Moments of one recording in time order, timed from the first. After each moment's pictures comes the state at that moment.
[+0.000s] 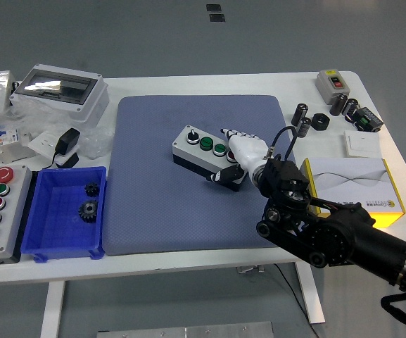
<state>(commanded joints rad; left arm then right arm) 0.02 0.07 -1.58 -0.21 1.36 0.09 0.38 0.72 -0.12 0.47 1.08 -1.80 -0.20 -0.59</state>
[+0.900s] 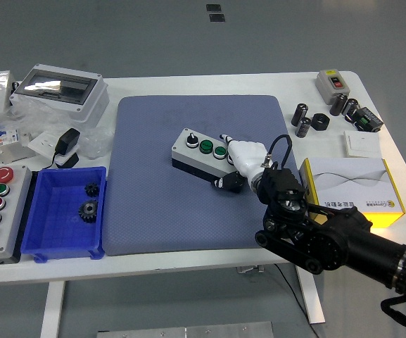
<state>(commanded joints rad) 0.02 0.07 -1.57 -0.21 1.36 0.08 0.37 0.72 -0.11 0.40 1.03 -1.85 -0.24 -0.54</state>
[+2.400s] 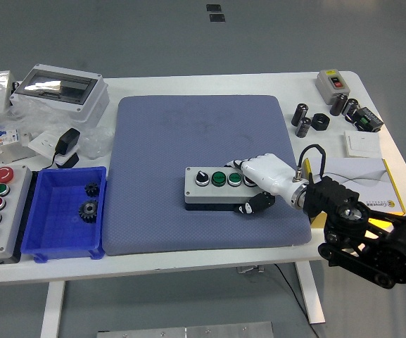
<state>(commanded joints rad) 0.03 0.05 -1.58 -0.20 1.37 0.08 0.37 0.65 -0.44 0.36 1.26 -1.91 -0.18 -0.14</state>
